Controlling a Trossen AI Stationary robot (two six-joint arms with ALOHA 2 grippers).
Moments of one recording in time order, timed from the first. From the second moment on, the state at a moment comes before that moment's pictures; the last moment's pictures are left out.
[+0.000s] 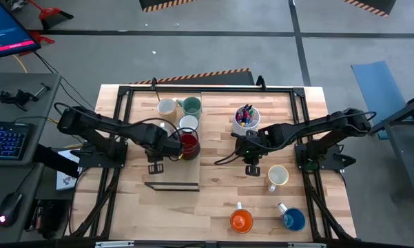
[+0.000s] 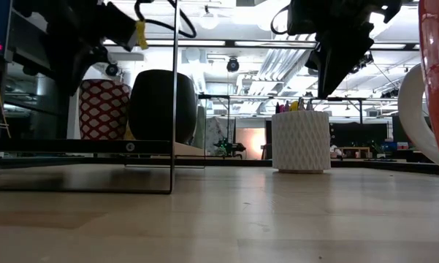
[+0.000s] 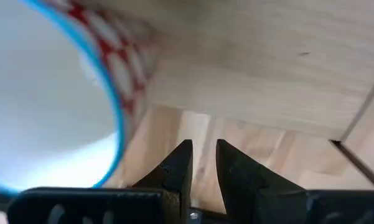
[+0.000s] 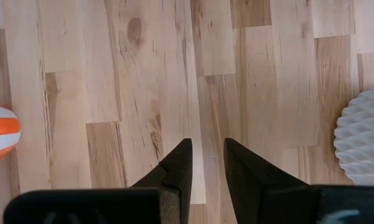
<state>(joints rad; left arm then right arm) -0.15 1.51 1.19 -1.35 -0.07 -0.33 0.15 1.46 1.11 -0.85 0.00 0.22</state>
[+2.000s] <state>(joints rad) -0.05 1.50 1.19 -1.38 -0.32 -0.27 0.15 1.46 1.11 -0.86 0.00 0.23</state>
